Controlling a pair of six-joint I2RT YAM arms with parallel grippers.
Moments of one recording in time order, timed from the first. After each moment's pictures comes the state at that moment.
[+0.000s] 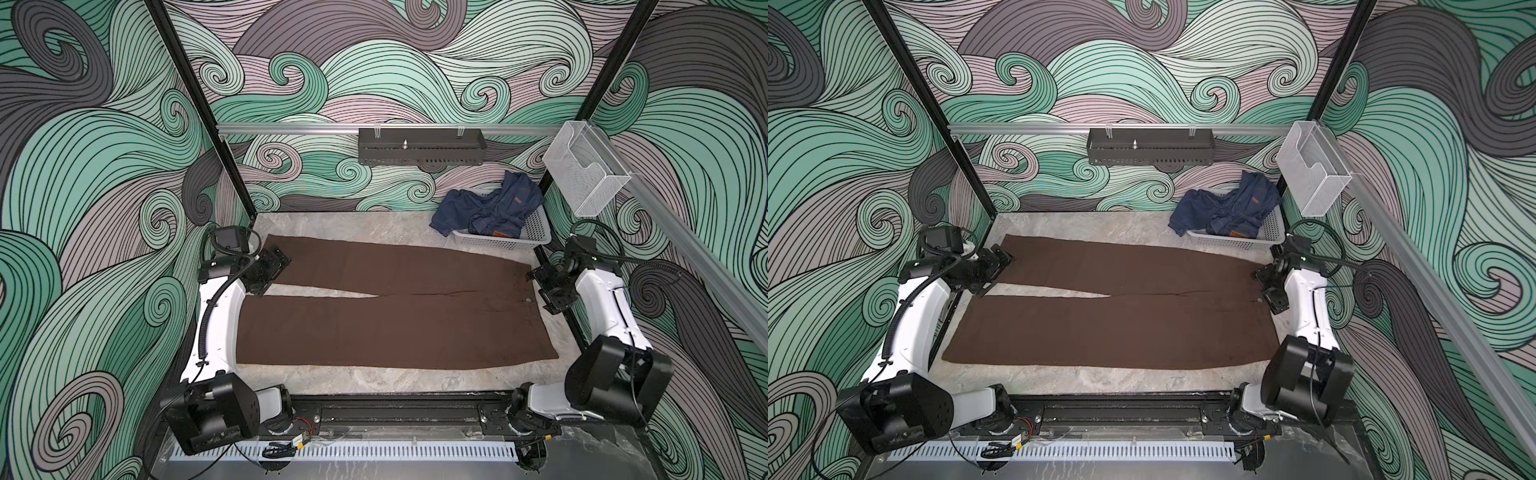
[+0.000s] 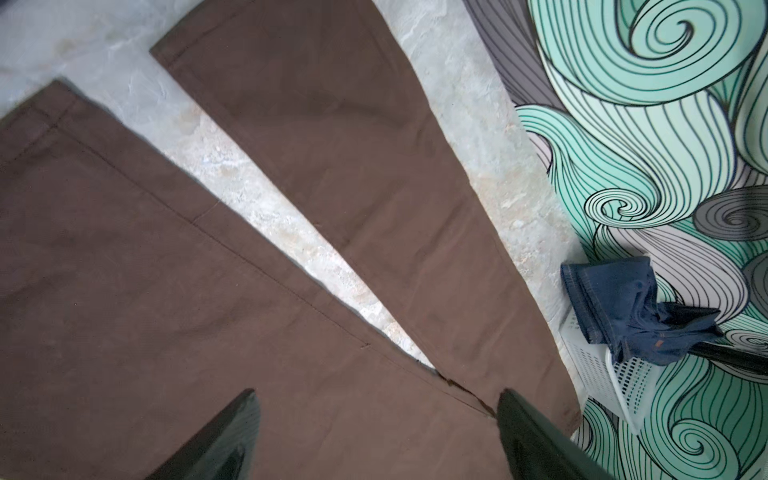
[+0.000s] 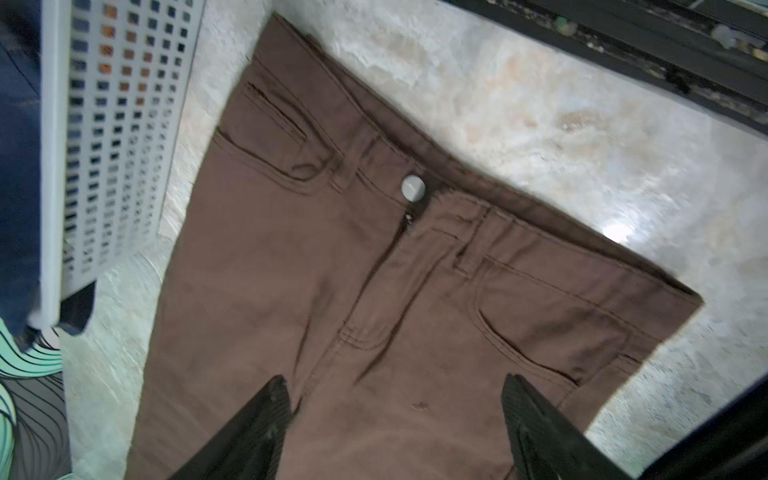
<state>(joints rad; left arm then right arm) 0.25 1.28 1.25 -0.91 0.30 -0.64 -0.37 1.46 1.21 -0.98 -0.11 0.76</state>
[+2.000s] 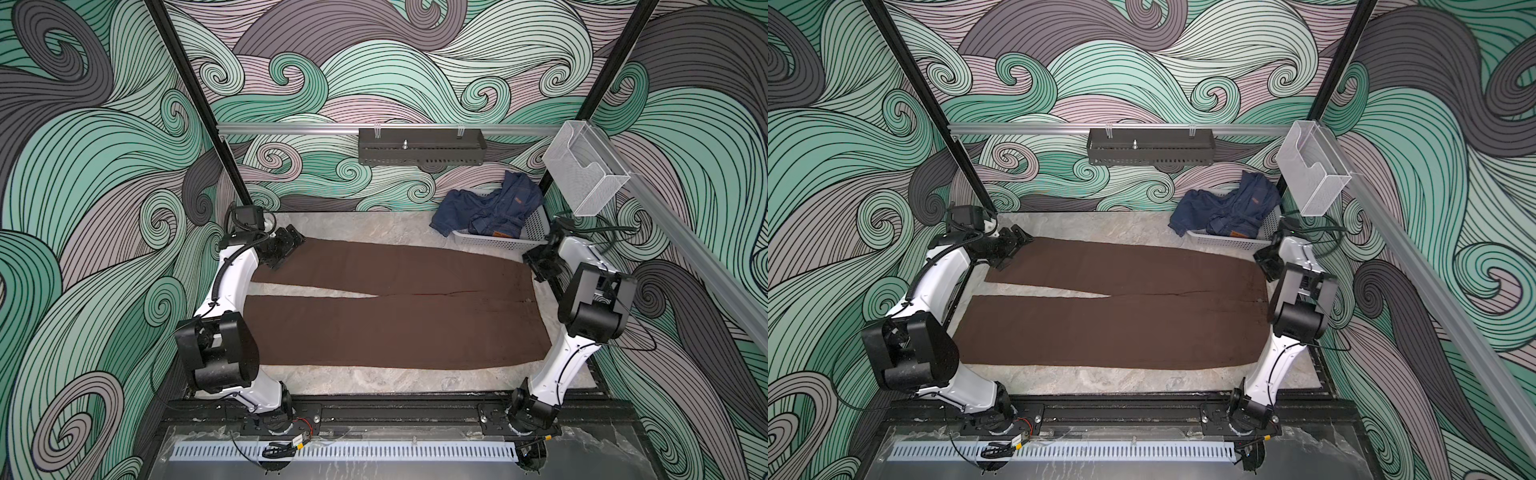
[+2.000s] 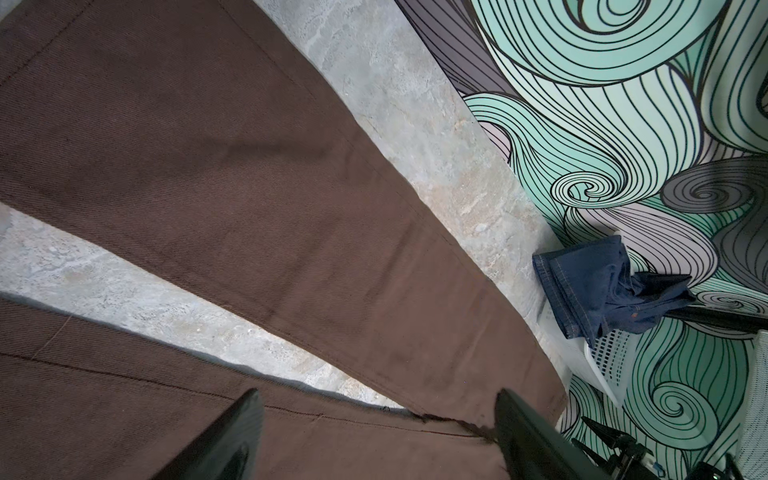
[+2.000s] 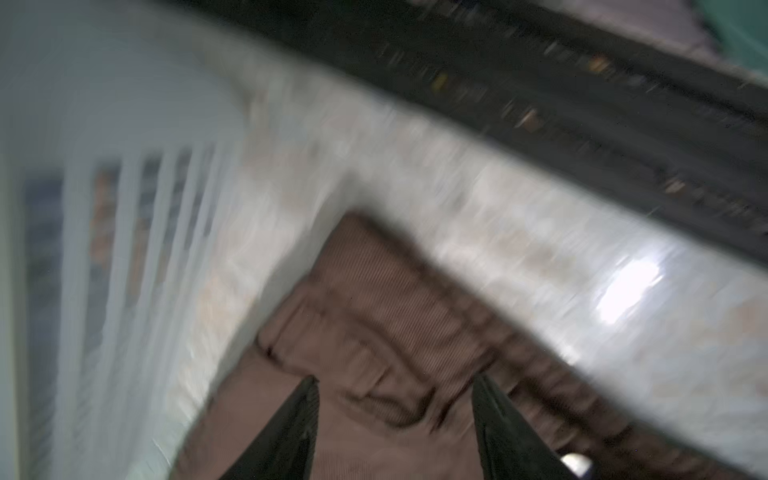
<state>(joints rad) 0.17 1.56 1.37 -0.74 0.39 -0.59 -0.28 1.96 1.51 -0.77 -0.04 0.79</state>
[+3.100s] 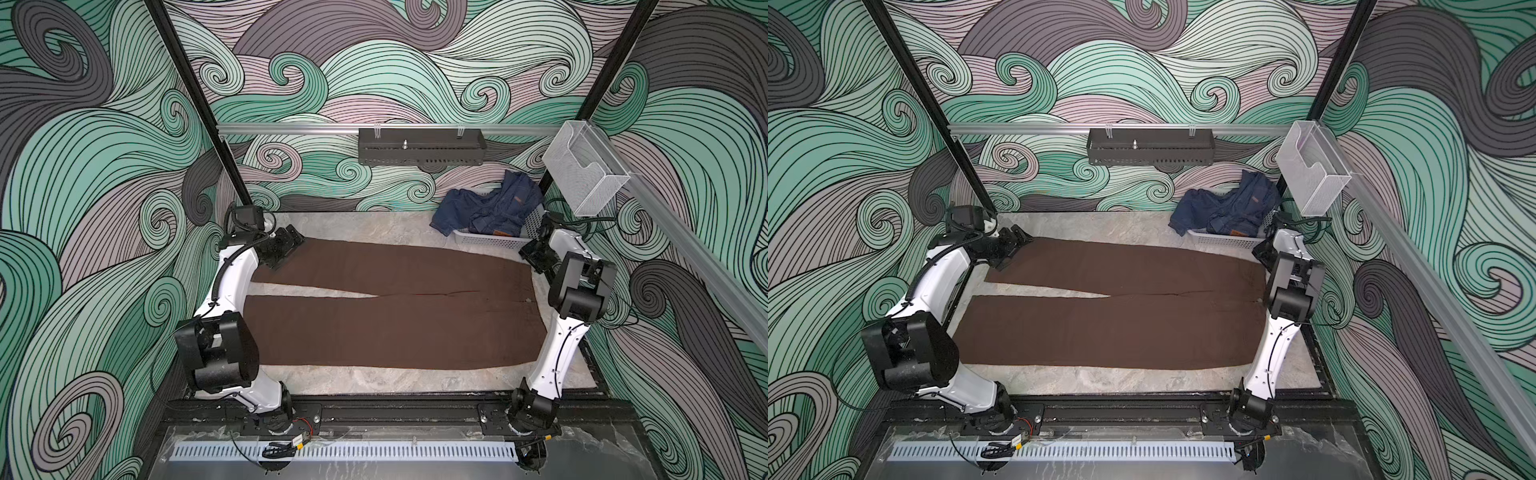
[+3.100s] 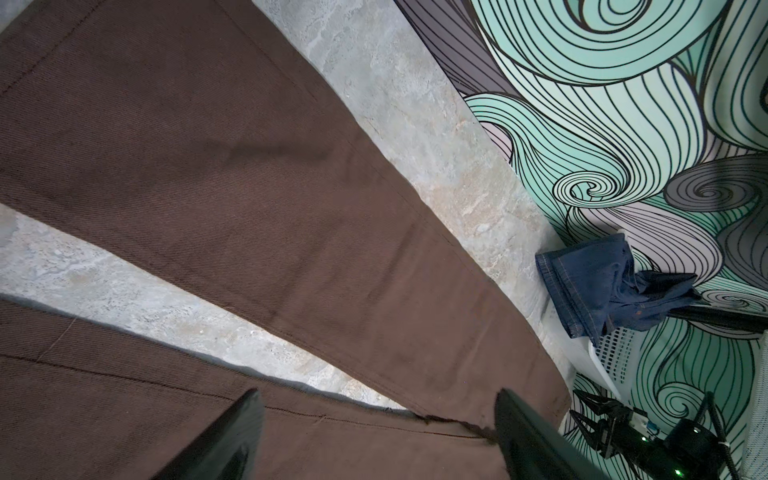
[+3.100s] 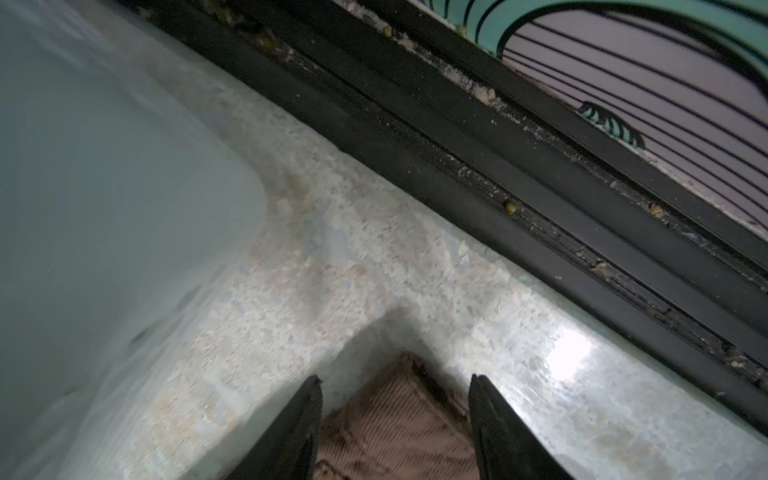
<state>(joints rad) 0.17 1.56 1.37 -0.74 0.39 -0.58 -0.34 2.27 1.83 -0.81 0.06 0.63</state>
